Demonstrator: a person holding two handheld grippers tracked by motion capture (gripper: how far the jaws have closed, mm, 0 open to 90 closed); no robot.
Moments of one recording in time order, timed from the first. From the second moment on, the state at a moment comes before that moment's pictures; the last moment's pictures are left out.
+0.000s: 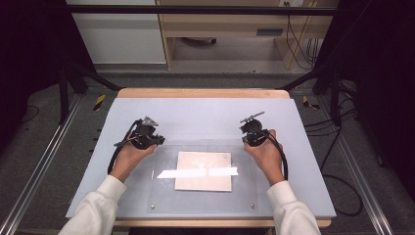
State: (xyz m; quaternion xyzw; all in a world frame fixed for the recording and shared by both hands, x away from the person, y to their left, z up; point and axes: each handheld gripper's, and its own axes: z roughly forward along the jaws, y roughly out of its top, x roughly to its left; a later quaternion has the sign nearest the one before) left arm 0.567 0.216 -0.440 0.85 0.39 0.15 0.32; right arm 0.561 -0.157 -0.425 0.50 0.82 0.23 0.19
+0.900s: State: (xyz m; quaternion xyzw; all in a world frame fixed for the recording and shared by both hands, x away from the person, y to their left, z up) left arm 0.572 0.211 -0.459 0.84 0.41 0.14 0.32; right arm 0.564 -0.166 -0.449 0.51 0.81 0.24 0.18
